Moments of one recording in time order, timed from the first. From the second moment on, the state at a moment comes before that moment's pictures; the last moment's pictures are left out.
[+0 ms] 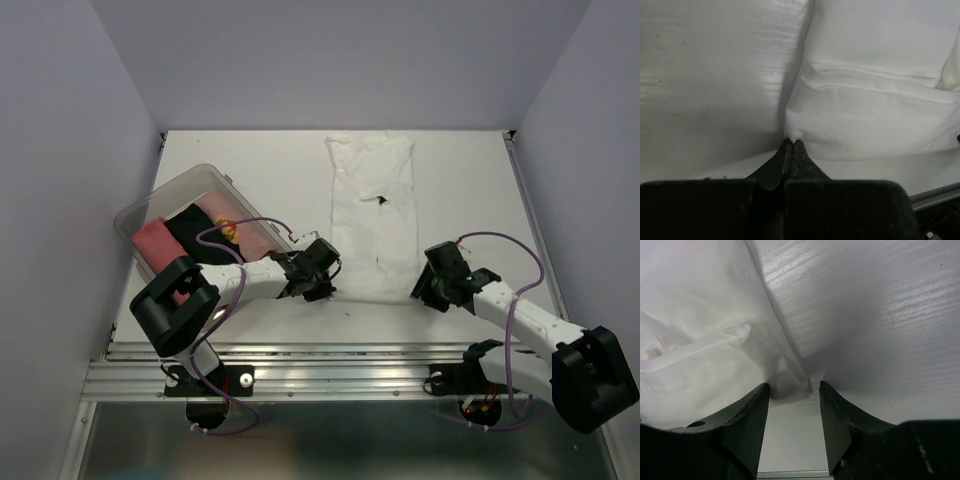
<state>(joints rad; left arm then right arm) -0.90 1.58 0.81 -0.27 -0.13 -1.08 0.44 1.08 0.49 -0.50 0.16 0.92</state>
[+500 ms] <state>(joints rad) -0.90 1.59 0.82 -0.28 -0.13 -1.08 0.44 1.04 0.46 -0.50 0.11 0.92</state>
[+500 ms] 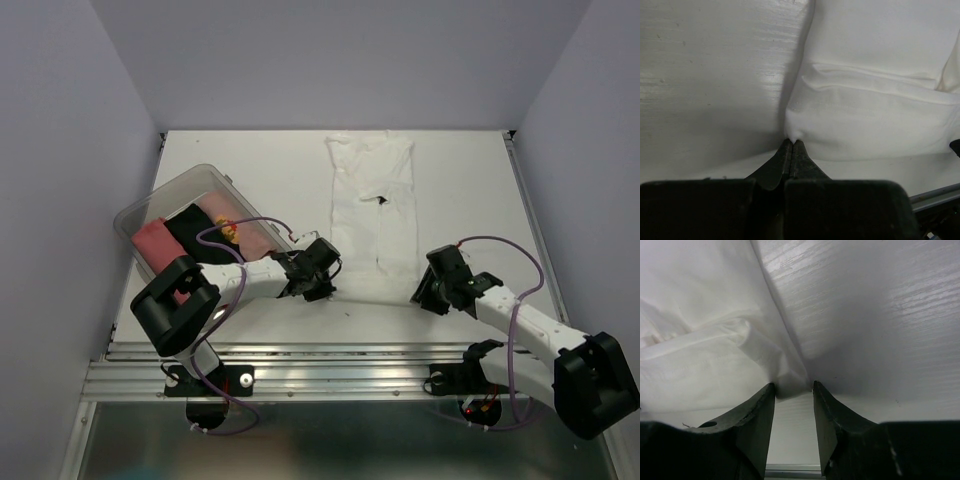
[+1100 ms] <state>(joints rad) -0.90 1.59 0.82 -0.28 -0.13 -1.07 0.44 1.07 0.46 -0.47 0.11 0.96</state>
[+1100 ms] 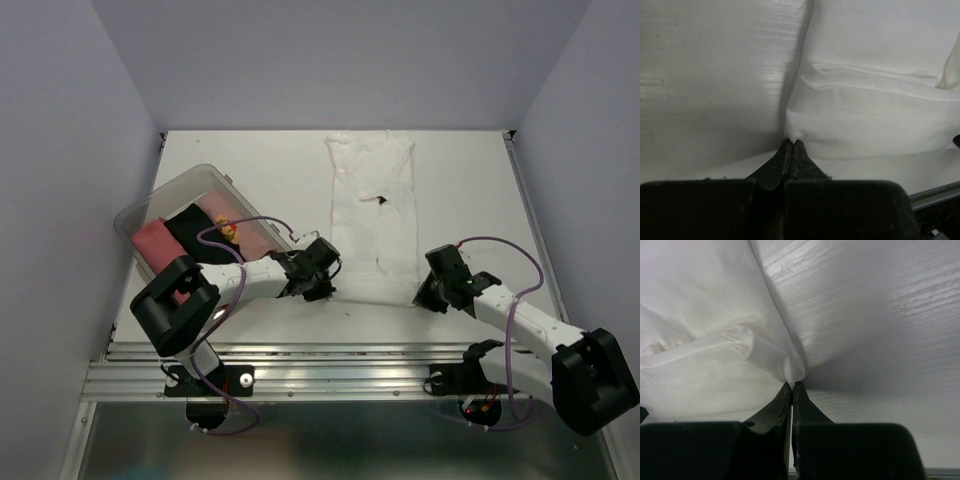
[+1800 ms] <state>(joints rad) -0.90 1.48 0.81 -0.41 -0.02 -1.02 0.44 0.95 0.49 -0.66 0.04 0.95</state>
